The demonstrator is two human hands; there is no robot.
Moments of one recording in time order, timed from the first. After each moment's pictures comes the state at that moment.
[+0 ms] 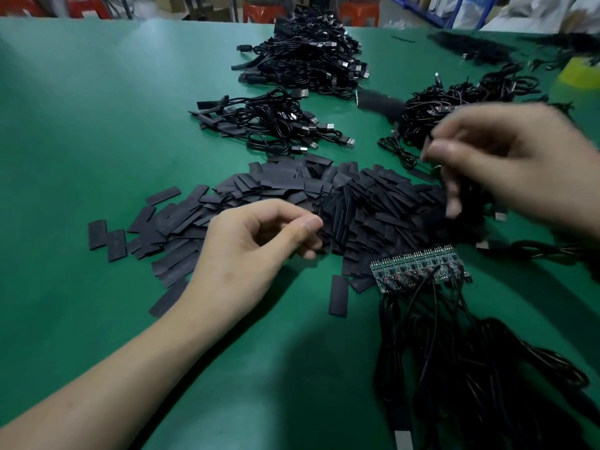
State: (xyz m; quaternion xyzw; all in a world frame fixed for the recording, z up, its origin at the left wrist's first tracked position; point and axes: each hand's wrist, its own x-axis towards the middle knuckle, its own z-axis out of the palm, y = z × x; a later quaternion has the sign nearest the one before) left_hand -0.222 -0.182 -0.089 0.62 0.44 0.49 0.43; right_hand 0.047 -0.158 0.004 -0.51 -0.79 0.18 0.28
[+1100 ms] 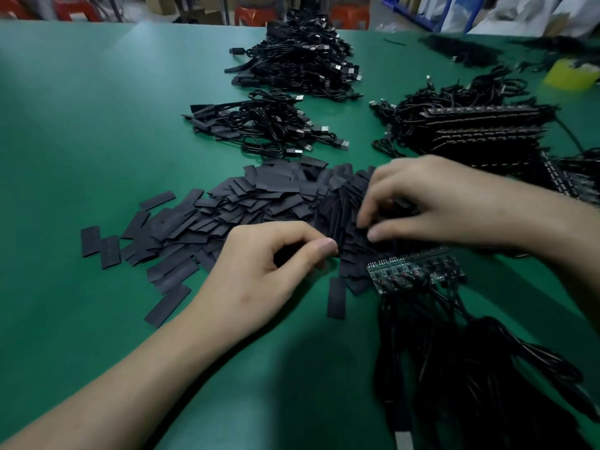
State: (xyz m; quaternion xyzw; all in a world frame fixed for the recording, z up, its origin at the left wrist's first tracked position) left_hand -0.224 -0.184 -0.093 0.76 0.44 0.39 0.27; right_hand 0.009 -0.138 -0.012 -0.45 -0.88 0.12 0.00
